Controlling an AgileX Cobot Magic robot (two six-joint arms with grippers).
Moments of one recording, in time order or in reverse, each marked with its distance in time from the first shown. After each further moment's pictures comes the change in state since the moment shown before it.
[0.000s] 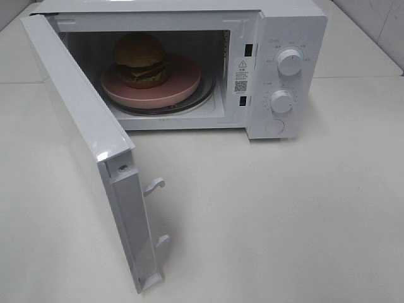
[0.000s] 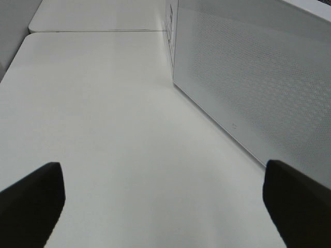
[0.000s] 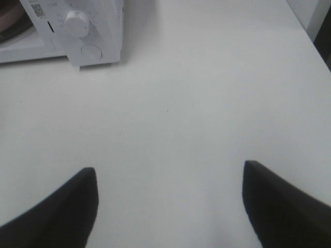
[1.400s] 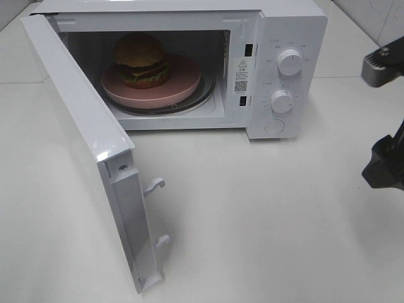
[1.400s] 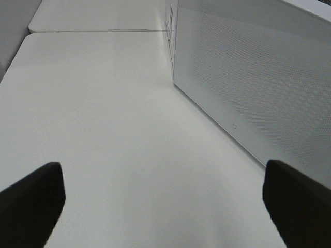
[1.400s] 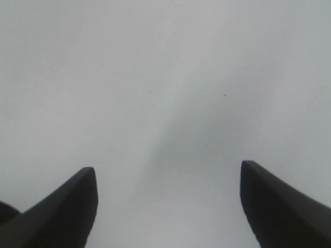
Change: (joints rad) left arm 0.000 0.000 0.000 0.000 0.000 0.000; right arm 0.347 1.032 -0.251 -0.151 -0.205 -0.160
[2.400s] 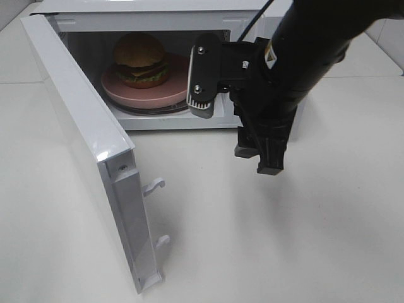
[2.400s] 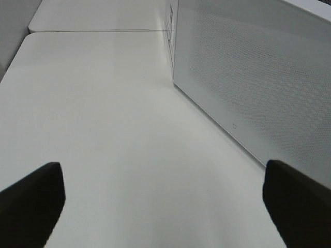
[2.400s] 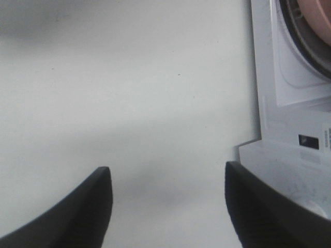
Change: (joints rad) left arm 0.000 0.000 0.000 0.000 0.000 0.000; right arm 0.365 0.462 -0.376 -0.024 -0.101 -0.622
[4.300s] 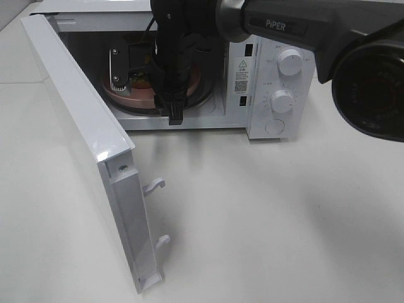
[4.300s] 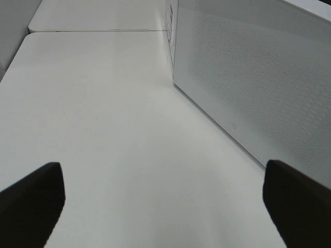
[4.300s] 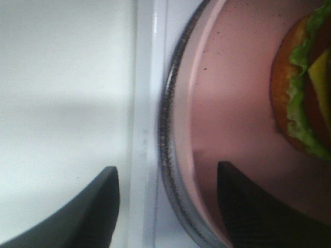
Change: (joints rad) left arm 0.000 0.000 0.000 0.000 0.000 0.000; right arm -0.015 0.811 -1.026 0.001 0.176 -0.270
